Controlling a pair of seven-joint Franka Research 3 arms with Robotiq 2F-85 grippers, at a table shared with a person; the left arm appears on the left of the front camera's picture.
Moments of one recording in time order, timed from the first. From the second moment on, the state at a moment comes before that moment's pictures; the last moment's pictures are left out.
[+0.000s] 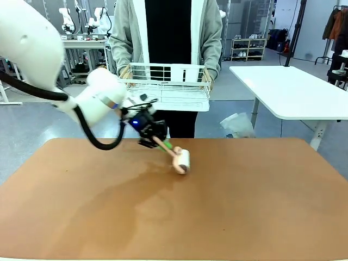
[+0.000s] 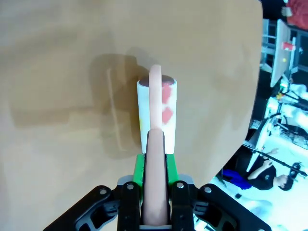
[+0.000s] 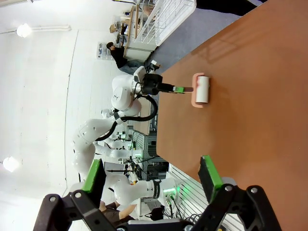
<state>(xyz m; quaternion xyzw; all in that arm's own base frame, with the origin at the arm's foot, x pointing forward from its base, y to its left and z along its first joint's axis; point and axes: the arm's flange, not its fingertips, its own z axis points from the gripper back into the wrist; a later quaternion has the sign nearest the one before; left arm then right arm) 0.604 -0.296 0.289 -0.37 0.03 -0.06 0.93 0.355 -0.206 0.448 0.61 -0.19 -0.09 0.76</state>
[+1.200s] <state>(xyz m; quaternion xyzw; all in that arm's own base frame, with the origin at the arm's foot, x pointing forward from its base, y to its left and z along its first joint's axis) 0.606 -0.406 0.320 -0.38 0.07 -0.11 0.92 0.355 -0.206 0.448 0.61 -0.19 -0.09 0.76</state>
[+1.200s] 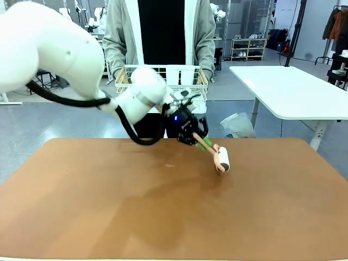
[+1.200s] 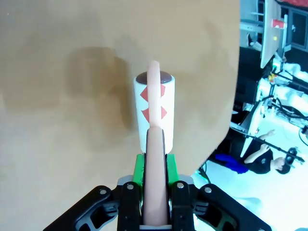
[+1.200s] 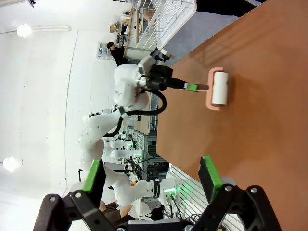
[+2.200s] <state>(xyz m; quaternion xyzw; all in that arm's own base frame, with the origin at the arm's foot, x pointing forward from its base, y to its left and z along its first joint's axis) 0.530 -0.143 0.522 -0.07 -0.01 -0.05 1.00 0.354 -0.207 0.448 0.61 -0.19 -0.09 0.76</state>
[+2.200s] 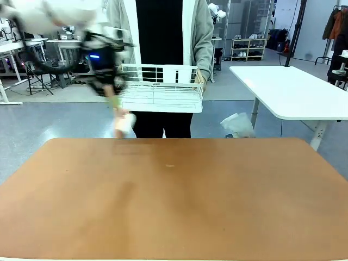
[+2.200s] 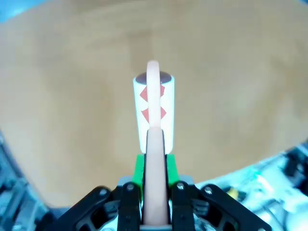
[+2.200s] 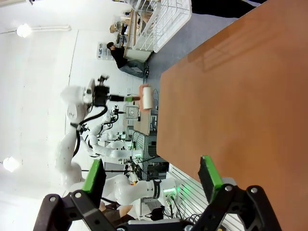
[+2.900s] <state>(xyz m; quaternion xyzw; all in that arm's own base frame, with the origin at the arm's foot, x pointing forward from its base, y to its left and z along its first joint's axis) 0.416 -0.008 0.517 -0.05 -0.02 0.05 1.00 0.354 -0.207 0.448 0.61 -0.19 -0.09 0.76</state>
